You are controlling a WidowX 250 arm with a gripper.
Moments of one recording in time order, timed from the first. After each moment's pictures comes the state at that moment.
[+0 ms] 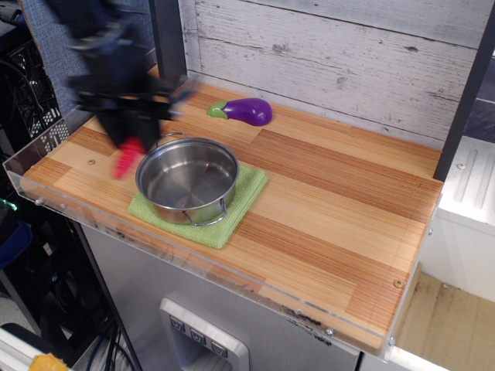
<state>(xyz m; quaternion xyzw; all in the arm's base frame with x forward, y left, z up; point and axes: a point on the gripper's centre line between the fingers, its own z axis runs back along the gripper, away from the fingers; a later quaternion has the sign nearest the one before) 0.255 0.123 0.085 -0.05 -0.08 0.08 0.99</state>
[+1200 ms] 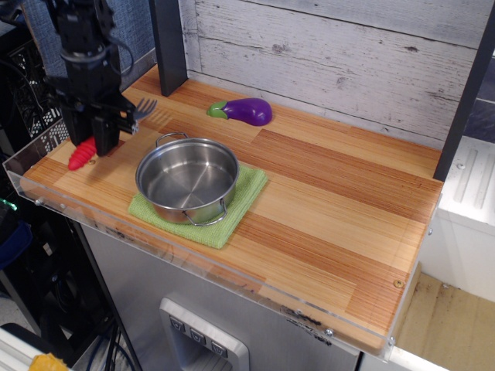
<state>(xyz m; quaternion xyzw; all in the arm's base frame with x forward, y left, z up) 0.286 0.196 0.026 0.07 0.02 0.05 1.00</state>
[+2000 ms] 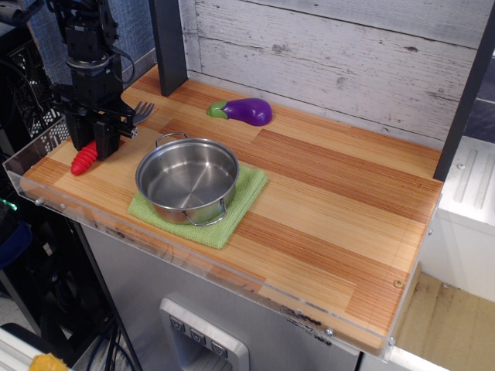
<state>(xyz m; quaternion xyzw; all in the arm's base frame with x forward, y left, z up) 0.293 0.213 0.010 0.07 0.04 0.04 1.00</state>
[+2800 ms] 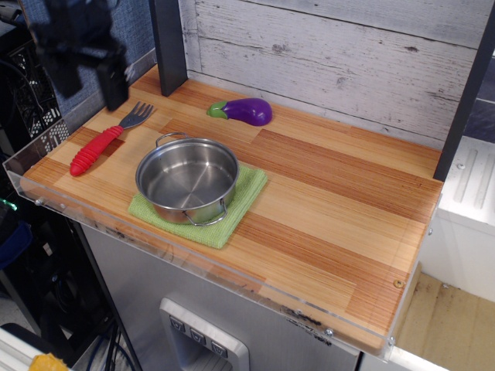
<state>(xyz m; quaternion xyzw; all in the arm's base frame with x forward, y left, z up) 0.289 0.170 0.107 0.03 -0.05 0.03 1.00</state>
